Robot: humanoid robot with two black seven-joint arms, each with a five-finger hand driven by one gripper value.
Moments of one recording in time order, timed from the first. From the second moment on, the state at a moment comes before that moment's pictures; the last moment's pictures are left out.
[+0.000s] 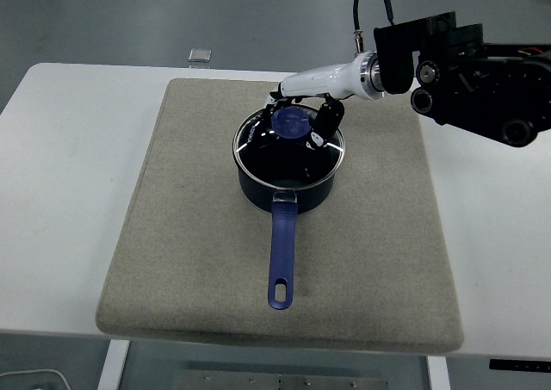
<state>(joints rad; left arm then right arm) 0.02 0.00 -0.01 -0.10 0.12 -0.05 0.09 1.60 -0.23 -0.21 1.02 -1.04 0.30 0.10</state>
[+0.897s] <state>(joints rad) 0.02 0.00 -0.01 -0.10 0.12 -0.05 0.09 1.61 -0.23 -0.21 1.02 -1.04 0.31 0.10</state>
